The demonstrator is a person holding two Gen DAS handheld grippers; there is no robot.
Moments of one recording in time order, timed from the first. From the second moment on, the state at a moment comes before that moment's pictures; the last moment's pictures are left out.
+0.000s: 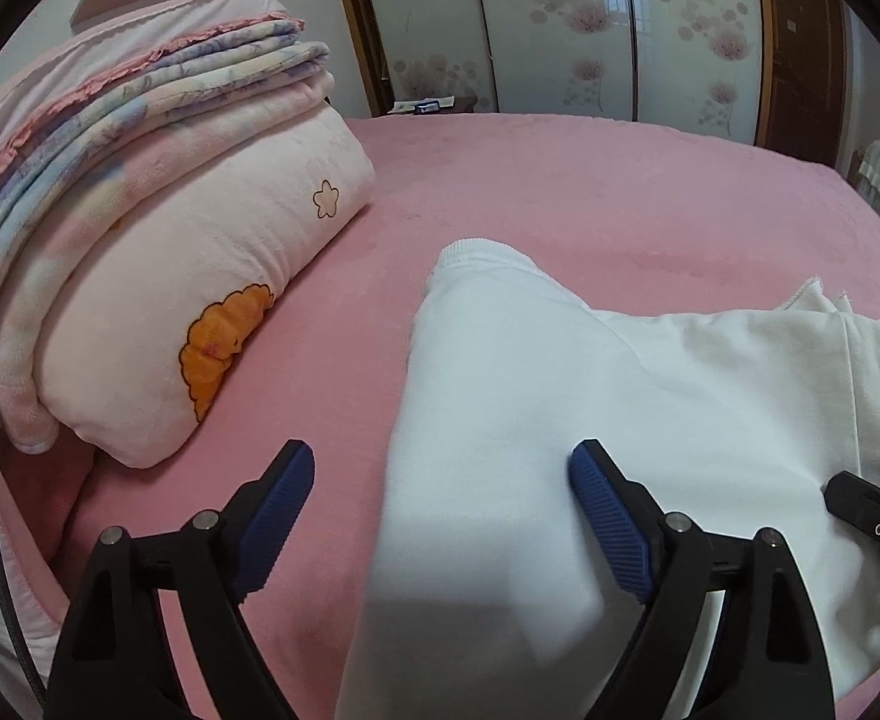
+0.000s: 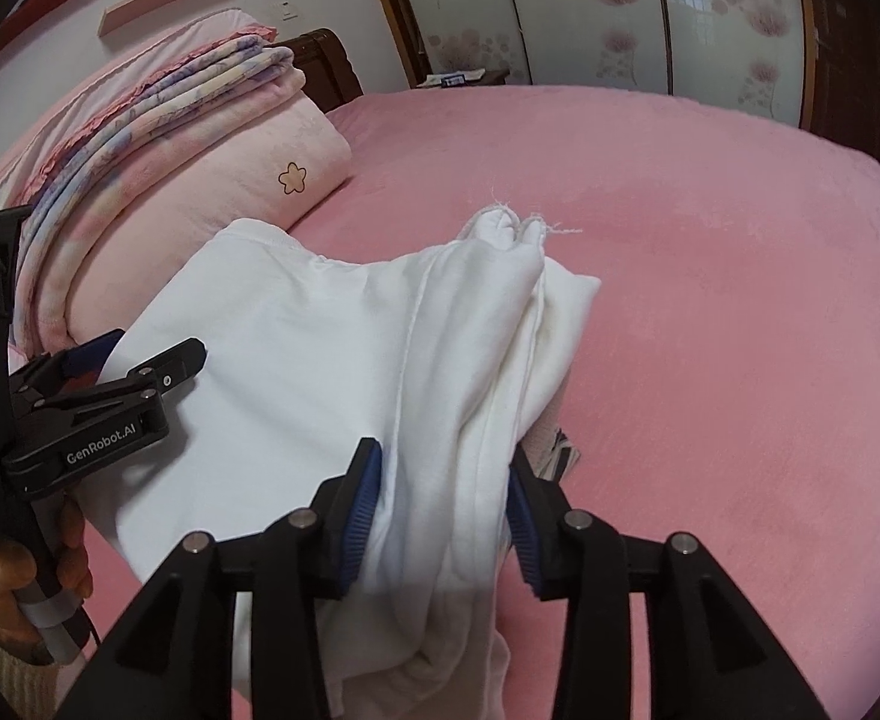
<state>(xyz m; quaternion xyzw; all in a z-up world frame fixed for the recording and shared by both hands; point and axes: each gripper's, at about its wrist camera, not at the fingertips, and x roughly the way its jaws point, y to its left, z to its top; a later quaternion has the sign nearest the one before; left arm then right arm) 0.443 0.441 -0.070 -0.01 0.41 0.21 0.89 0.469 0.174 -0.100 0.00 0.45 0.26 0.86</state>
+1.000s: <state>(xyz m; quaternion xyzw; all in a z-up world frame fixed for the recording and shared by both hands) 0.383 0.397 -0.005 0.02 0.37 0.25 0.90 0.418 0.115 -0.028 0.00 0.37 0.22 0.90</state>
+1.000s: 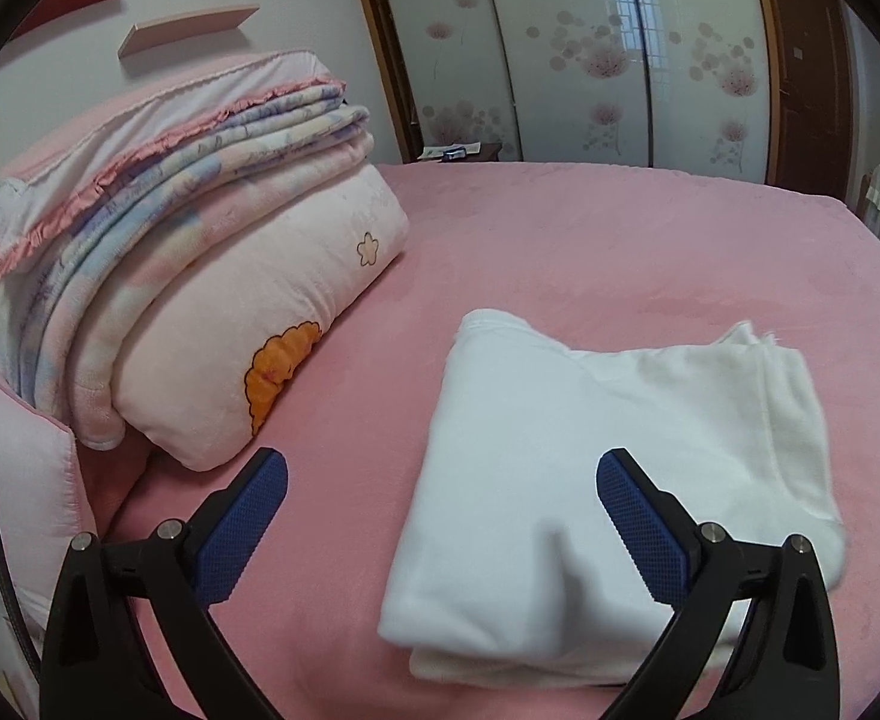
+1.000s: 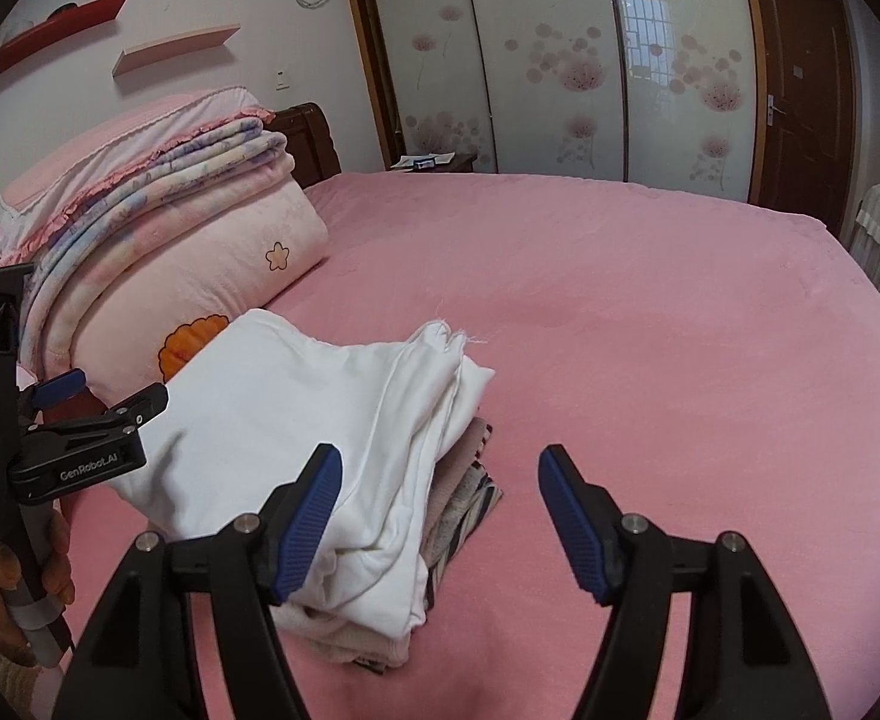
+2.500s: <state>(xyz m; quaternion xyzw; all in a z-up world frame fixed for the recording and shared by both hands) 0.039 0.031 0.092 -0.02 0.32 0.09 0.94 0.078 -0.167 0.041 0.06 0.36 0.17 0.92</state>
